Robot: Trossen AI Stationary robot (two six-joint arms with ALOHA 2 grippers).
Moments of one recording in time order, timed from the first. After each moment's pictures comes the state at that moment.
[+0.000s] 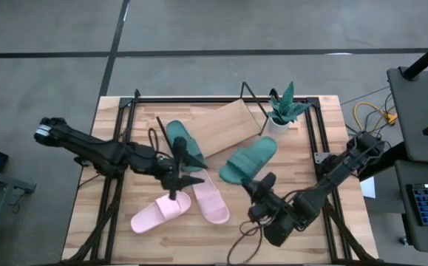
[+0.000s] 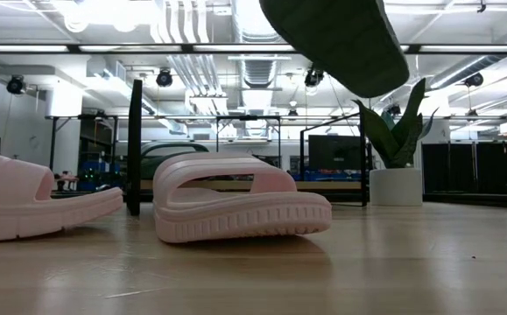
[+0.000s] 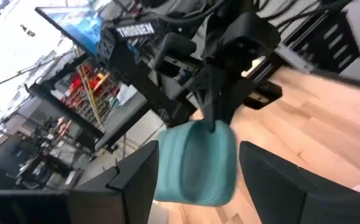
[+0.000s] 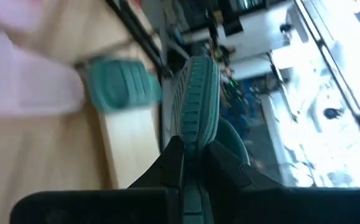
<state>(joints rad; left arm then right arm) -0.32 1.17 1.03 0.01 -0.22 0.71 0.72 1.65 1.26 -0.47 1.28 -0.35</state>
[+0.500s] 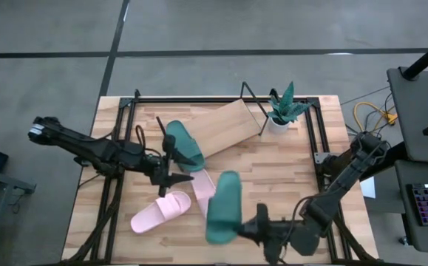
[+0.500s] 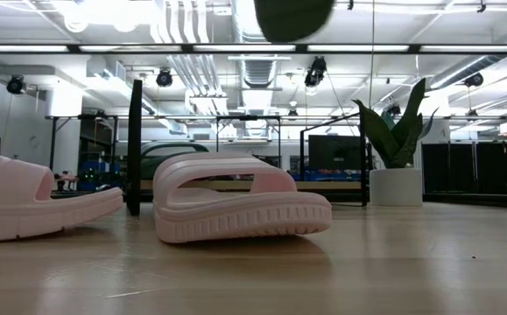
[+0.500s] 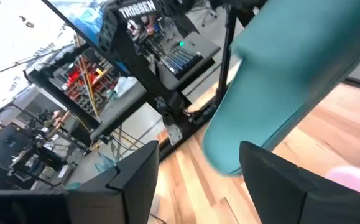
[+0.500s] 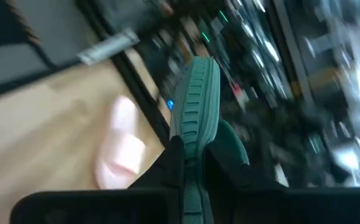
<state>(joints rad) -0.32 1.02 0.89 0.01 -0.22 0.66 0.82 1.63 1.30 0.05 0.74 -0.87</state>
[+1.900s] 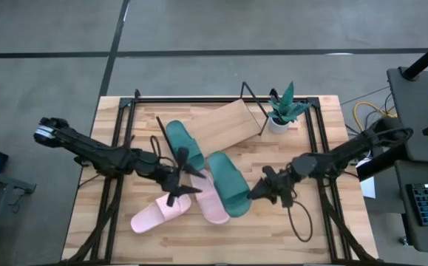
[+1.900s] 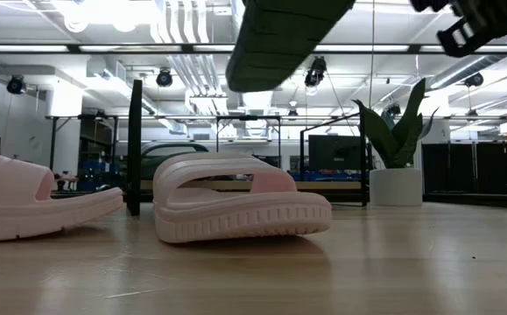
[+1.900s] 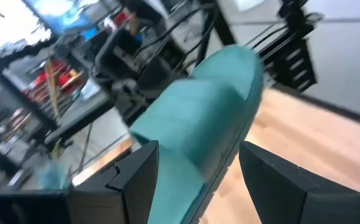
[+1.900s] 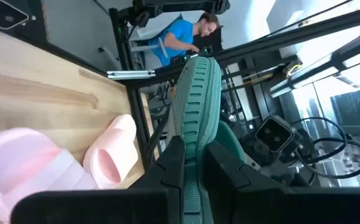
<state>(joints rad) -0.31 1.17 0.78 0.28 -0.11 0.53 0.34 1.21 0.50 0.67 -0.14 -1.28</state>
